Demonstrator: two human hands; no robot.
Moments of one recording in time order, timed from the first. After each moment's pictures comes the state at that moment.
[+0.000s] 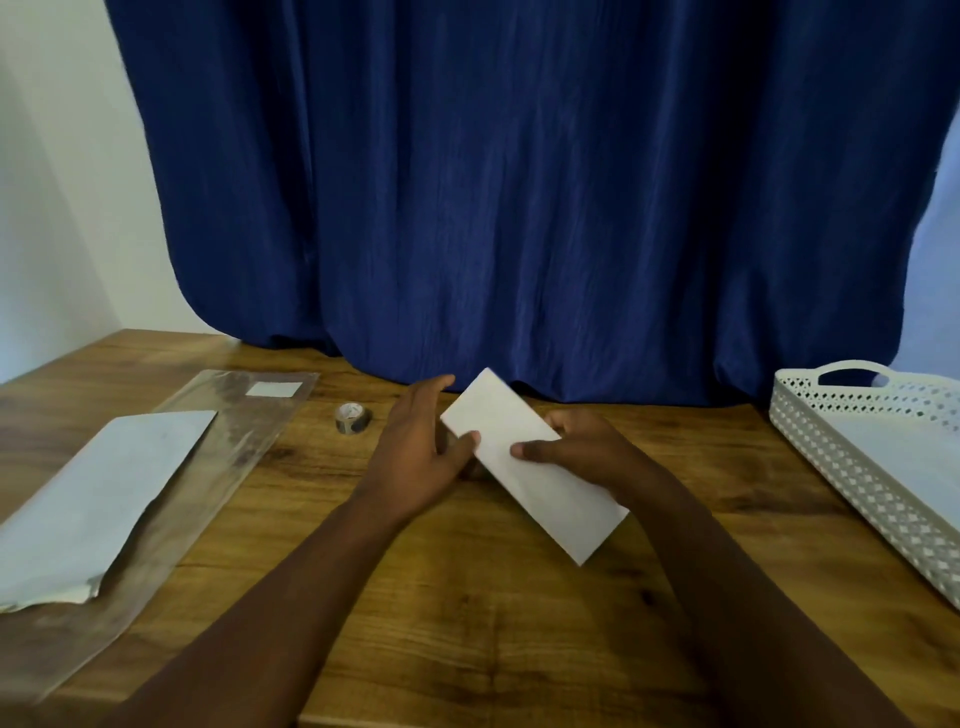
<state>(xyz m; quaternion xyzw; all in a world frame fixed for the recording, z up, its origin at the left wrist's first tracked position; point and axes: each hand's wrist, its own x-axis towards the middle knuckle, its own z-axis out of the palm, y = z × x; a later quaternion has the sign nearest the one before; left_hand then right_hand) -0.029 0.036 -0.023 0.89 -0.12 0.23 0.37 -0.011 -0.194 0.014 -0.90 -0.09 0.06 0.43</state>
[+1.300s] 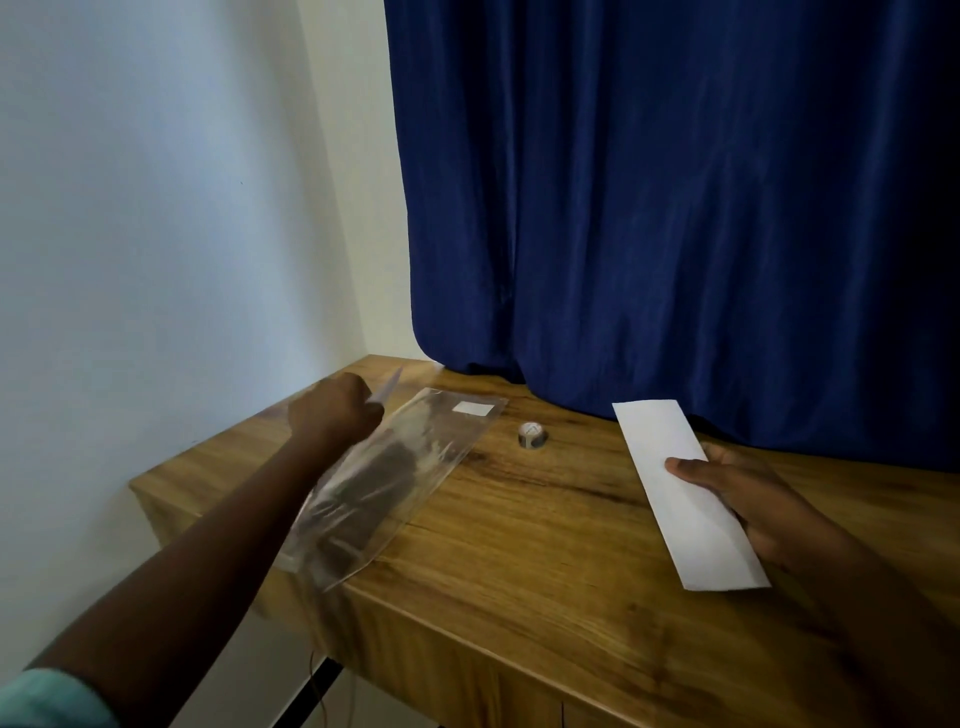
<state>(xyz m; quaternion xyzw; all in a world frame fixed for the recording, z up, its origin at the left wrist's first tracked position) -0.125 0.276 0.079 0.93 0.28 0.23 0.03 -0.019 -0.163 0.006 -0.73 -0.07 0.15 0.66</state>
